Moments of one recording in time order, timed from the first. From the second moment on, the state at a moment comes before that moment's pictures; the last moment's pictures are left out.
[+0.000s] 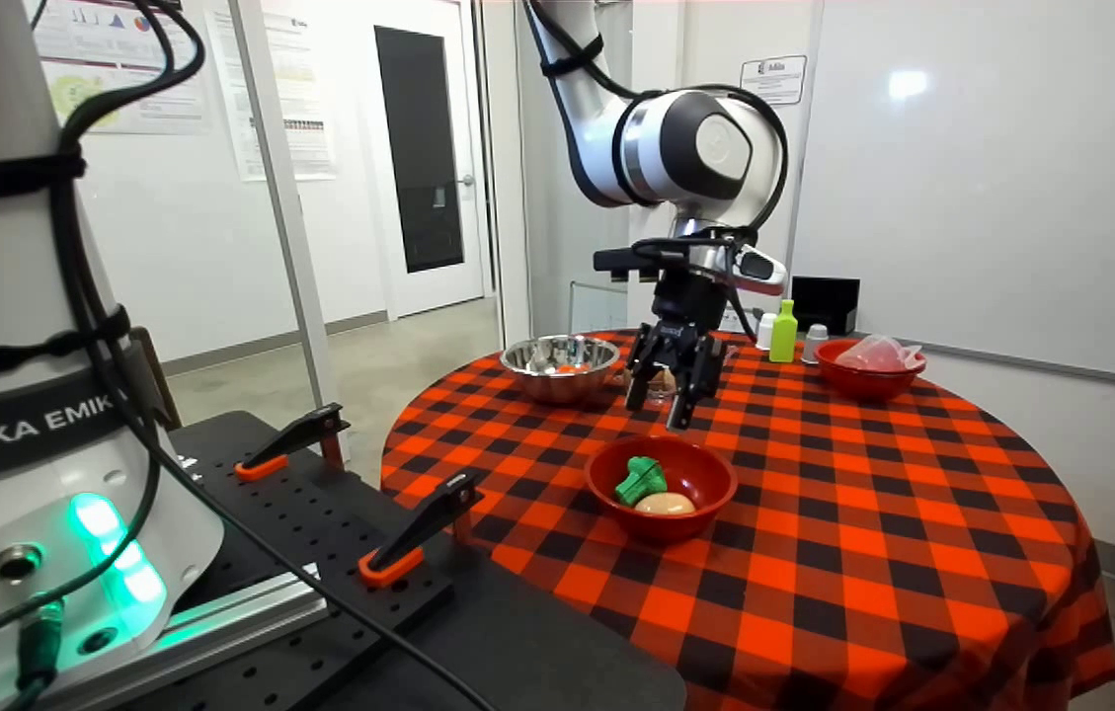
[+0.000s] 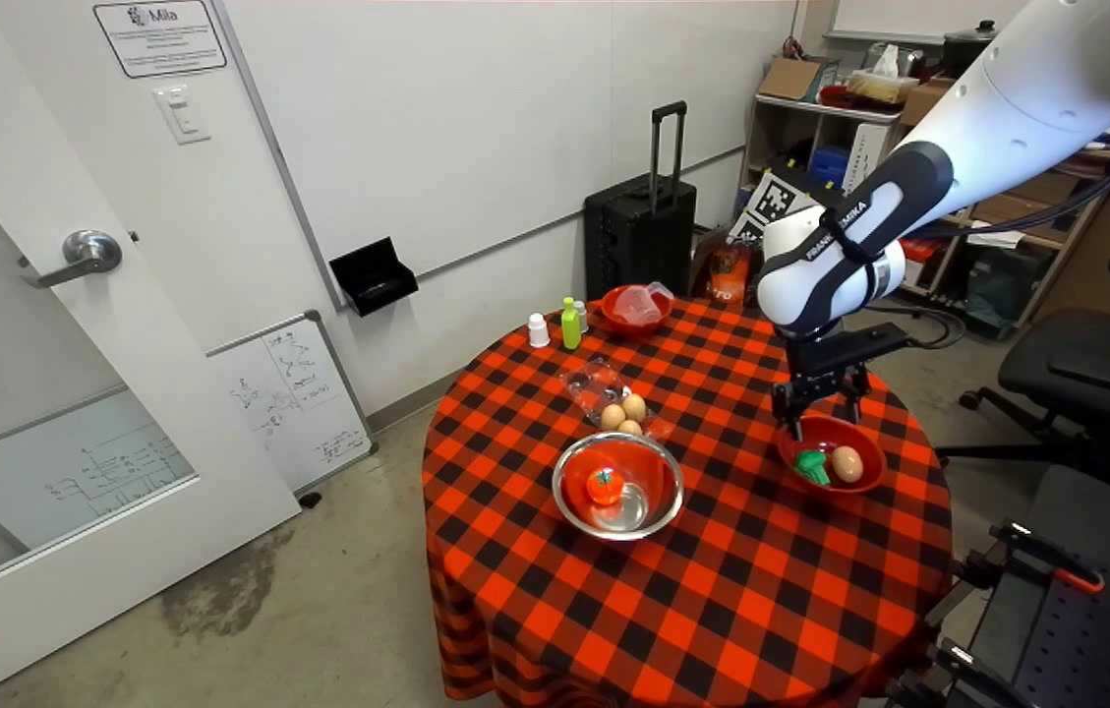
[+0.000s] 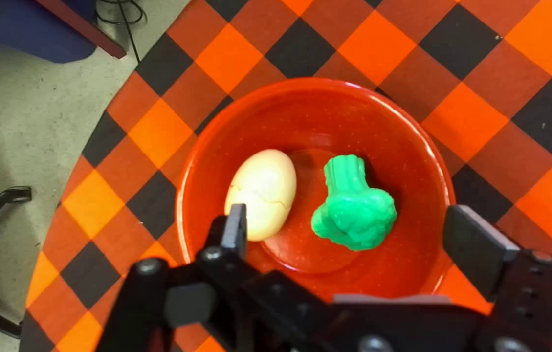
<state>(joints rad) -0.13 0.61 -0.18 -2.04 0.03 2.22 0.25</state>
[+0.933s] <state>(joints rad) -0.14 0.67 -0.18 -2.04 0.01 2.25 0.23</state>
